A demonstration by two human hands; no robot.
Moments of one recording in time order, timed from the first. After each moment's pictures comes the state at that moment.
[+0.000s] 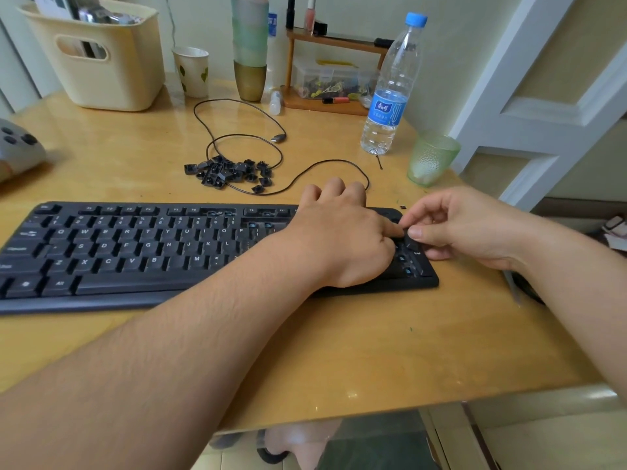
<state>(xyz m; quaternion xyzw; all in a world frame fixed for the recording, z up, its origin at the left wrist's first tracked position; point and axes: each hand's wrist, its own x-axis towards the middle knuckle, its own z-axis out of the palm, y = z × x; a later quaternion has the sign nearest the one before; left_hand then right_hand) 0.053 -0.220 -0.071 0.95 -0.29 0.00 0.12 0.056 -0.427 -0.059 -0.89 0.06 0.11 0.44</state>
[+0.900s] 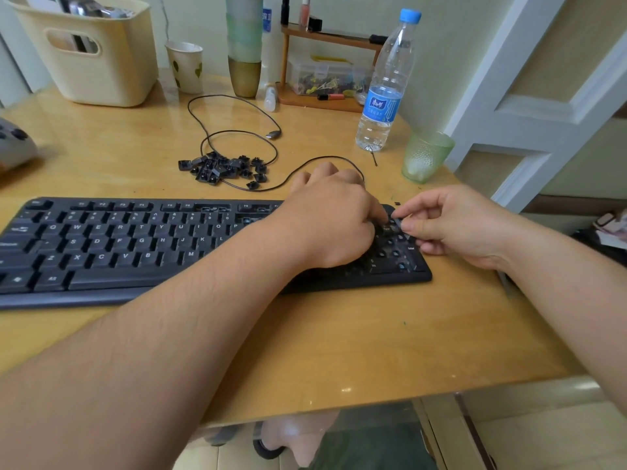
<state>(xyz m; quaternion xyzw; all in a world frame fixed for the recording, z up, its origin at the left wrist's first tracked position) 0.060 -0.210 -0.064 0.94 -0.30 0.03 0.18 0.054 -0.427 -0.065 -0.87 0.07 0.07 0.49</state>
